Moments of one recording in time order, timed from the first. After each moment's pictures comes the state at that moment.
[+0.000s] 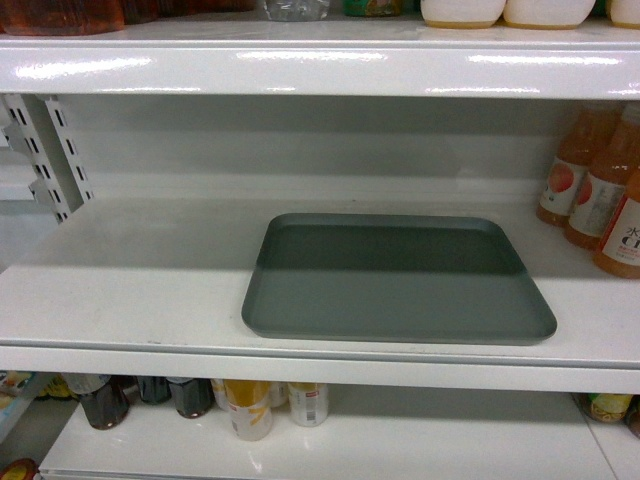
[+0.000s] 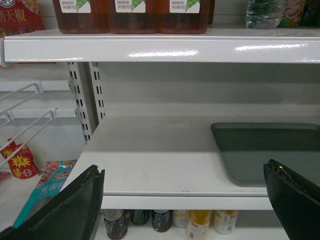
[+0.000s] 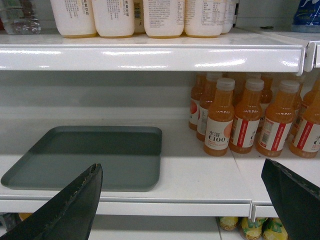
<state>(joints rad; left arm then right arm) 0.00 0.01 0.01 -0.01 0.00 -0.02 0.00 0.00 0.01 0.00 0.00 0.00</state>
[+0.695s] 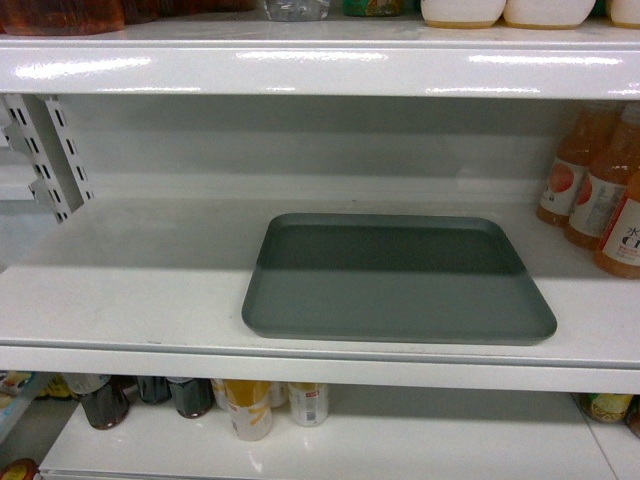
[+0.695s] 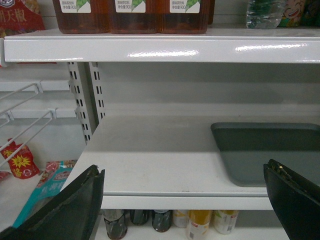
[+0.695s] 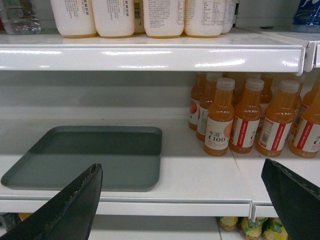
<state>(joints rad) 0.00 0.01 0.01 -0.01 0.00 -0.02 0.00 0.00 0.01 0.00 0.00 0.00</state>
